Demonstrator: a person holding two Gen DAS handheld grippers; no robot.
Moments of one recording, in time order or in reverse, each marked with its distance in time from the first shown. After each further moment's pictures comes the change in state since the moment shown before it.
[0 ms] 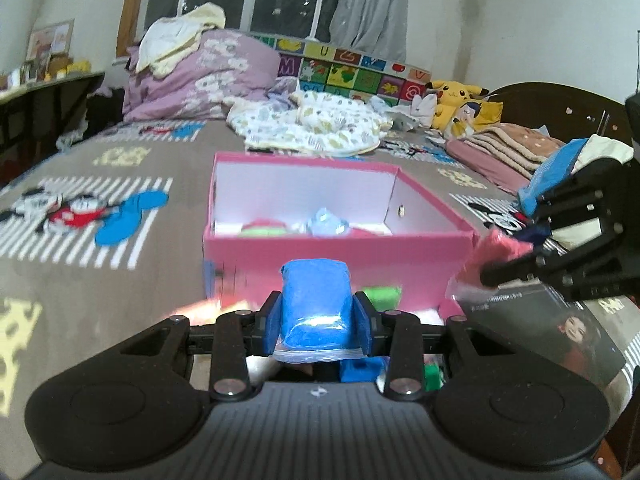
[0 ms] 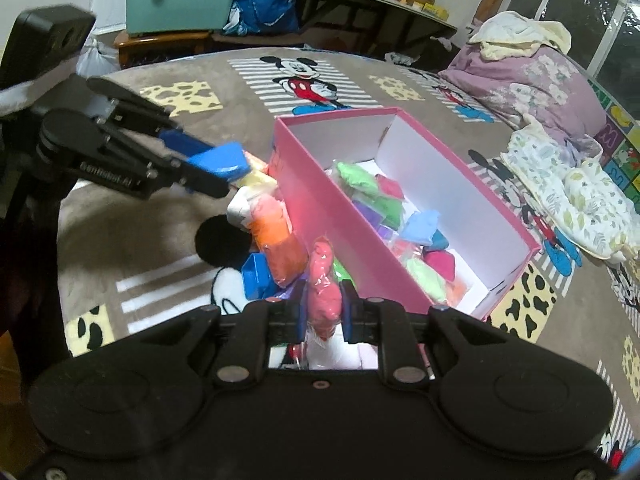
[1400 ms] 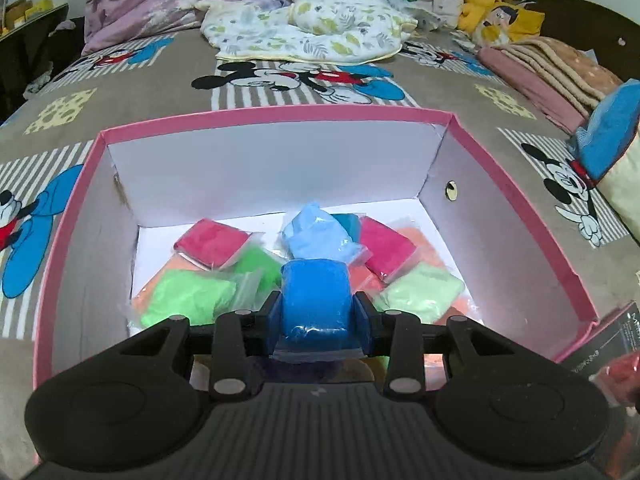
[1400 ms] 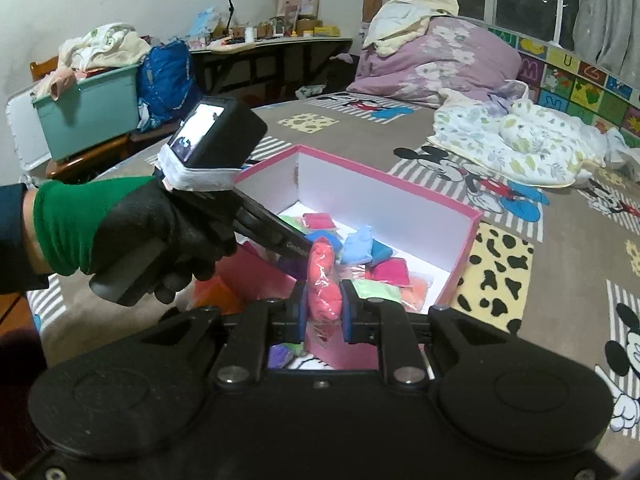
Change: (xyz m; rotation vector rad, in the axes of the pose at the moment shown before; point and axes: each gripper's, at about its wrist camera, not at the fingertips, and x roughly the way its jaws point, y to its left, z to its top) left arm 0.204 -0.020 0.076 0.010 0.365 0.034; right arm -0.001 -0.054 -0.012 0.389 -0.143 -0.088
